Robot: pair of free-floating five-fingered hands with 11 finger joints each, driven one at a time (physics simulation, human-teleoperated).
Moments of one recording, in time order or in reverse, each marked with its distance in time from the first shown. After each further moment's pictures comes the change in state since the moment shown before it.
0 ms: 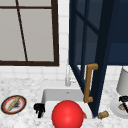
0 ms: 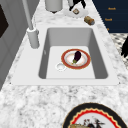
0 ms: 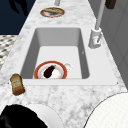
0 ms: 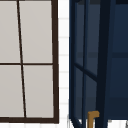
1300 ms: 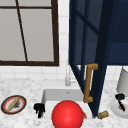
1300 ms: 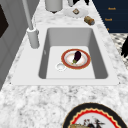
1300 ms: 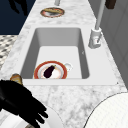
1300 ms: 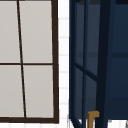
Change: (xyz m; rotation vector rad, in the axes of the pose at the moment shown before) left hand 0.000 0.000 0.000 0.000 0.000 0.000; right hand 0.041 -0.034 0.047 -0.003 0.066 0.011
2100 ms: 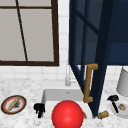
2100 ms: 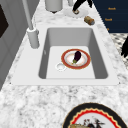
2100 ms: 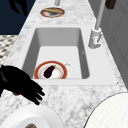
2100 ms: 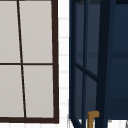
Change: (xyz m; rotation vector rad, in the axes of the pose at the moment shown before) left hand 0.000 0.000 0.000 0.000 0.000 0.000; right hand 0.046 -0.004 0.023 0.046 -0.192 -0.029
